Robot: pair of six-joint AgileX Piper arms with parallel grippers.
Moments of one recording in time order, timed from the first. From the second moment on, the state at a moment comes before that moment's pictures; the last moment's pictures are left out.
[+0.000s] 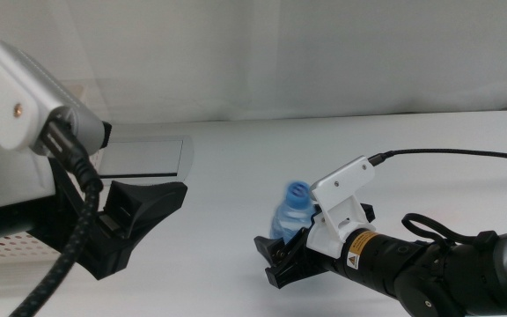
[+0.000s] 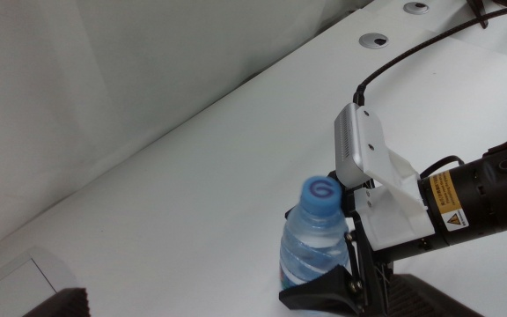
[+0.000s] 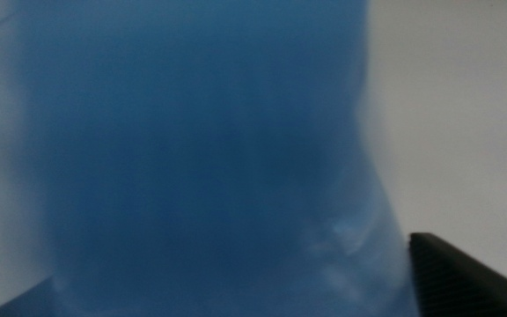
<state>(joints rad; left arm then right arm) -0.45 0.88 -0.87 -0.36 0.63 0.49 0.84 1.82 -0.69 0.10 -0.49 0.01</state>
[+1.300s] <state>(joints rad) -0.45 0.95 -0.87 -0.36 0.56 0.51 0.48 0.79 -0.69 0.17 0.30 -0.31</state>
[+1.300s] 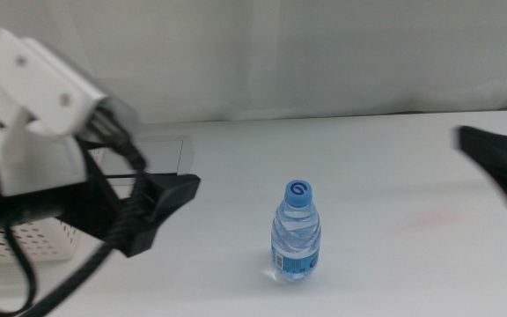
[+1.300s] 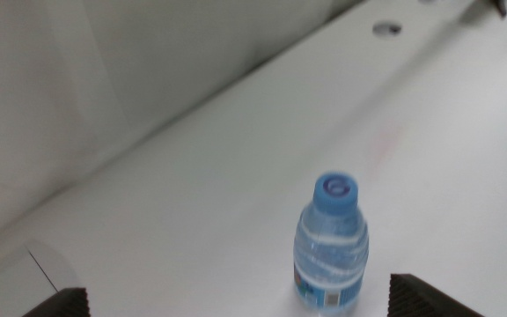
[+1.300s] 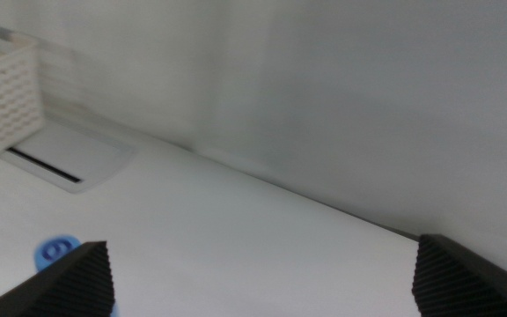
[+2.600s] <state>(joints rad) -0.90 1.13 -0.27 -0.65 -0.51 0.57 0.30 0.50 -0.69 -0.15 0.71 -0.07</state>
